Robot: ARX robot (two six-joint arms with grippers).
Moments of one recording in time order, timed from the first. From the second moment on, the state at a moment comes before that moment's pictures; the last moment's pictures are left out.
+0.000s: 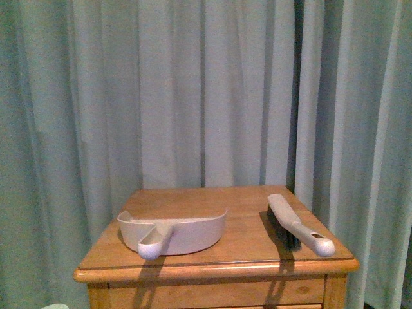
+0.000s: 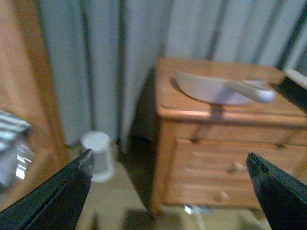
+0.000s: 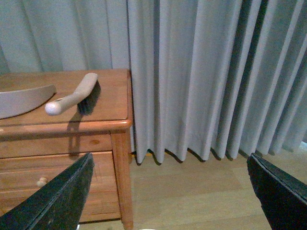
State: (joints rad) left arm 0.04 0.06 0.04 -0.06 0.14 -0.12; right arm 0.00 0.00 0.02 0.00 0.00 0.00
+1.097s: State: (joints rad) left arm -0.43 1.75 1.35 -0.23 -0.26 -0.15; right arm 0.00 0.00 0.02 0.00 0.00 0.00
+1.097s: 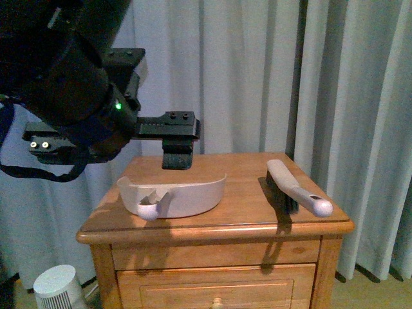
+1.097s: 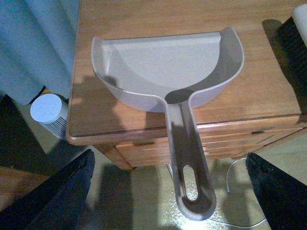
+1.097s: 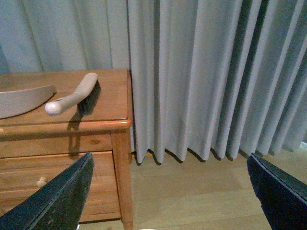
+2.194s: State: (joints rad) left arm -0.44 2.04 1.57 -0.42 -0.34 -0.14; right arm 0.00 0.00 0.02 0.00 0.00 0.00
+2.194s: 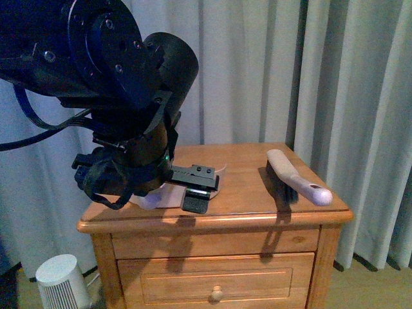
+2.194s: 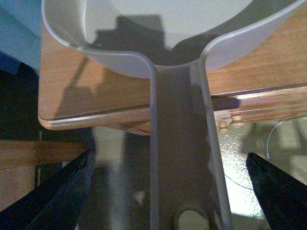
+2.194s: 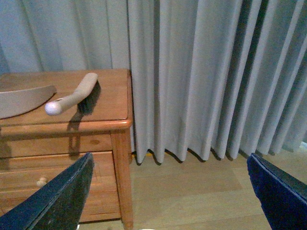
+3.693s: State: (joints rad) left arm -0.45 1.48 0.96 0.58 -0.38 0.22; right arm 0.00 0.00 0.02 0.00 0.00 0.00
